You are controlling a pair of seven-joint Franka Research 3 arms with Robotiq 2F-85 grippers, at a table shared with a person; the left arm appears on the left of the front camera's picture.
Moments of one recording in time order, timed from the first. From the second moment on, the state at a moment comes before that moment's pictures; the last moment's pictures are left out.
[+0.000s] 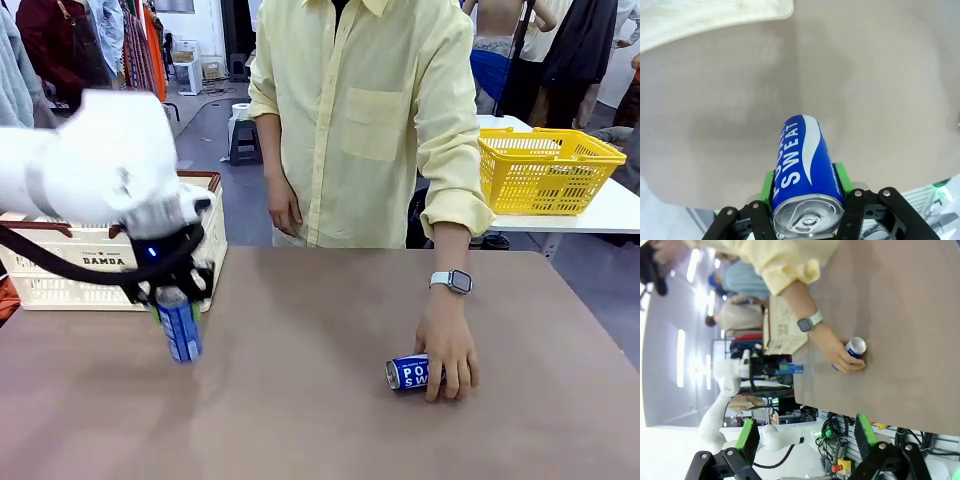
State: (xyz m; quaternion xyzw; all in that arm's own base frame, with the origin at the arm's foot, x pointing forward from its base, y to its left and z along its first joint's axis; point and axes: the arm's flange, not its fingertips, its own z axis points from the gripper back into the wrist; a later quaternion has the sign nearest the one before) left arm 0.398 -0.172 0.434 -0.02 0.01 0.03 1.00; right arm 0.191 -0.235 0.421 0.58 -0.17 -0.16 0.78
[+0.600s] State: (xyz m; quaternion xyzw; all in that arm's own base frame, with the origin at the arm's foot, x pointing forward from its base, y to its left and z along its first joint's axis) left arm 0.363 -0.059 0.588 -0.10 -0.03 -0.04 0.99; right arm 0.191 -0.235 0.421 0.58 -0.17 -0.16 0.78
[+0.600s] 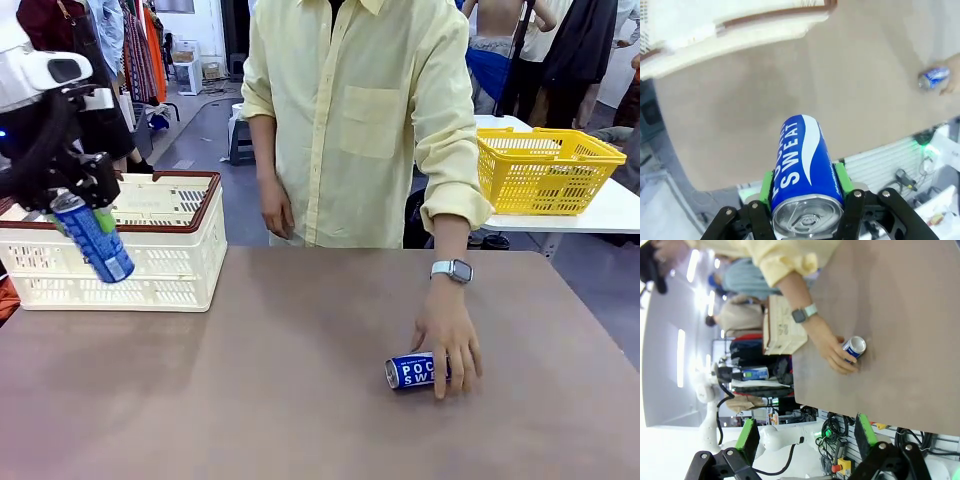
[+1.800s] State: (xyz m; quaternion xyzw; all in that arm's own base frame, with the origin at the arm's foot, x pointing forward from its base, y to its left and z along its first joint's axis) left arm 0.590 0.014 0.581 -0.06 -0.07 -0.03 1.00; right arm 0.191 -0.235 0.421 0.58 -0.17 -0.16 0.78
